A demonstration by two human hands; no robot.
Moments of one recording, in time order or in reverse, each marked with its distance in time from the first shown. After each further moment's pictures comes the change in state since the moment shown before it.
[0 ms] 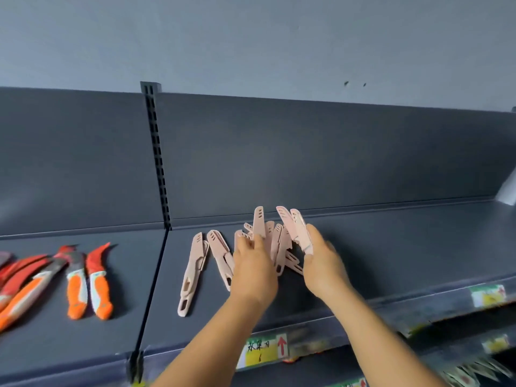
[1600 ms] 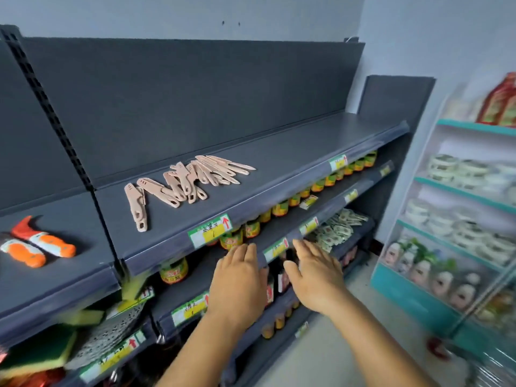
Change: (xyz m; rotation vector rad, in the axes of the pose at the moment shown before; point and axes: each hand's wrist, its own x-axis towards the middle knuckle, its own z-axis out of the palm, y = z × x) left_hand -0.207 -0.042 0.010 0.255 -0.248 0.602; right_hand -0.264 0.044 -0.004 -0.286 -0.091 0.357
